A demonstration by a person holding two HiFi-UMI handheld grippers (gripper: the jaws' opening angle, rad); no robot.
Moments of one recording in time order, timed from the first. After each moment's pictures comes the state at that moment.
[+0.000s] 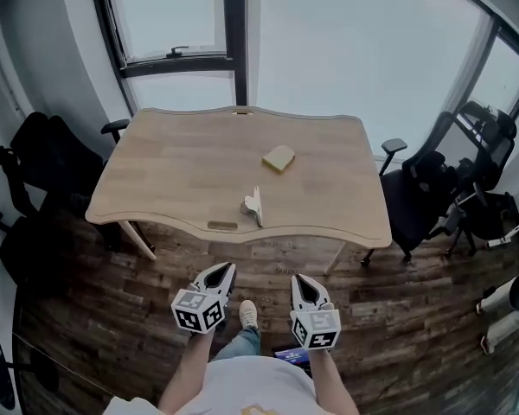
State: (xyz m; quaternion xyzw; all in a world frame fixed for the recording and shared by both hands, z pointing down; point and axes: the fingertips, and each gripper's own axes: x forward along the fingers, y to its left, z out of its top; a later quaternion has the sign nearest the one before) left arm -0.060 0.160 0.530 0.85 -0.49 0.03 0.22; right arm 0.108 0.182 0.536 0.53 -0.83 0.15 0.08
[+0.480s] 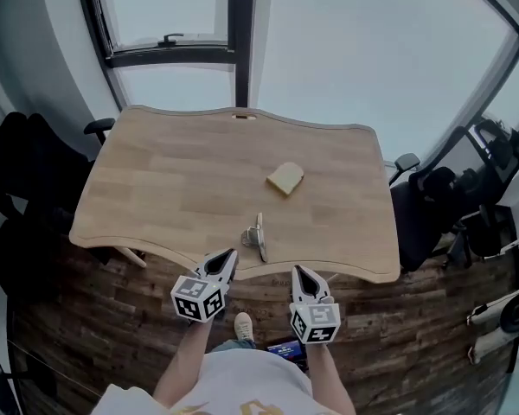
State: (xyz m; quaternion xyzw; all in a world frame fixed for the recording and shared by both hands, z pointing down) left arm -0.091 -0.042 0.536 0.85 -0.47 0.02 0.23; right arm 0.069 -0.008 0.539 0.54 -0.82 0.15 0.11
